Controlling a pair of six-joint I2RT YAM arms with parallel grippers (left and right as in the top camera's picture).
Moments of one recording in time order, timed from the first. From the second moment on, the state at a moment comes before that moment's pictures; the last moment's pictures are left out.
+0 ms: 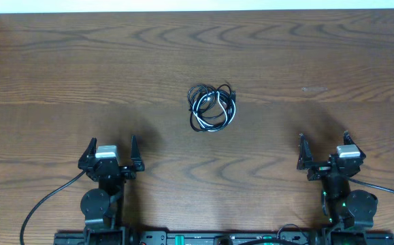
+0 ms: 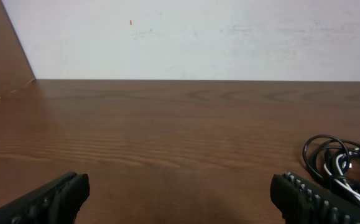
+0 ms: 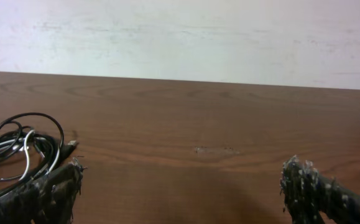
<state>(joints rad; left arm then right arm) 0.05 0.01 0.01 -0.11 0.01 0.02 -0.04 0.01 0.01 -0.06 -0.11 0.00</state>
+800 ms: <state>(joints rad) 0.05 0.01 0.01 -0.11 0.01 0.02 -0.04 0.01 0.01 -0.06 -0.11 0.00</state>
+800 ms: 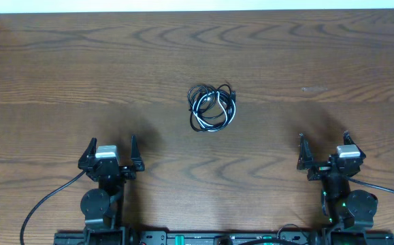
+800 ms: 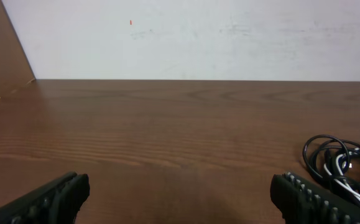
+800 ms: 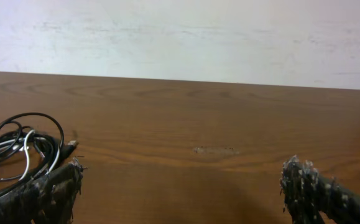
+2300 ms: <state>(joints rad) 0.05 0.01 0.02 -0.11 0.01 0.02 -0.04 0.01 0.01 -0.06 -0.11 0.05</state>
